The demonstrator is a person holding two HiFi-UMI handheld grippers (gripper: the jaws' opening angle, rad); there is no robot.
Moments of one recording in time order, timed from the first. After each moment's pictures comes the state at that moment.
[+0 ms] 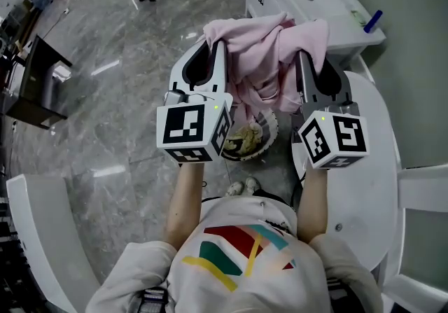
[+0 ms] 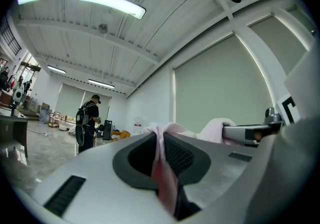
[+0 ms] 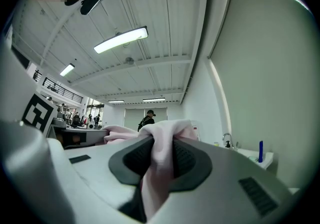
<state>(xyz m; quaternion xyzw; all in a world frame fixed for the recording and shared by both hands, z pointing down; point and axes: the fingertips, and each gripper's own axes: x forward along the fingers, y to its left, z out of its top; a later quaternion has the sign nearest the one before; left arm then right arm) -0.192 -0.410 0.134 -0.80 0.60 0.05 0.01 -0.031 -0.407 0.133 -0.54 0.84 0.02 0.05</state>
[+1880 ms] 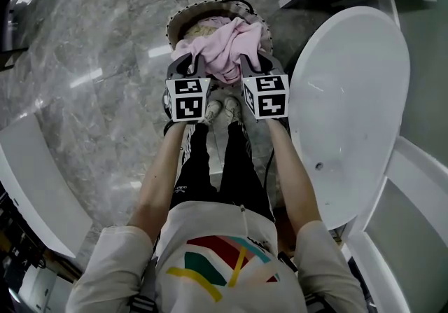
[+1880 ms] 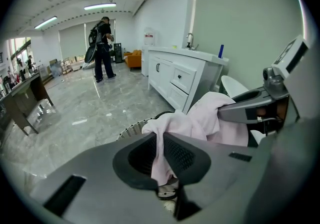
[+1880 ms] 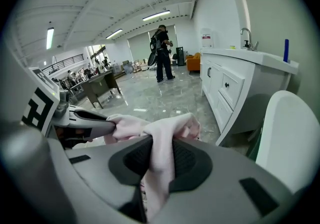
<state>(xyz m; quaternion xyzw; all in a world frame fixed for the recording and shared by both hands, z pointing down) -0.194 -0.387 0.642 -0.70 0.58 -0.30 -0.29 -0.065 -0.410 0.628 -0.42 0.81 -0.25 -0.32</state>
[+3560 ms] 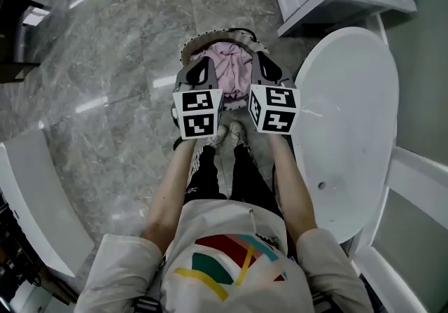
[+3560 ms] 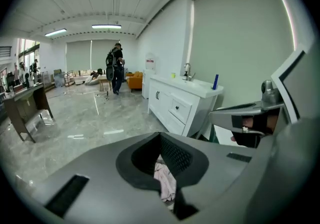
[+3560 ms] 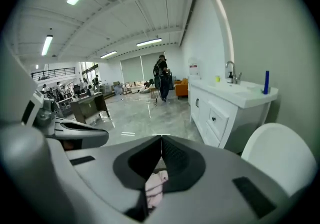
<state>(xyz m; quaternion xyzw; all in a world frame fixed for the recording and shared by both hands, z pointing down) -0.201 -0.408 0.497 -0.73 0.61 -0.21 -0.22 -0.084 -0.434 0.487 -0.51 0.81 -0.19 -0.21</state>
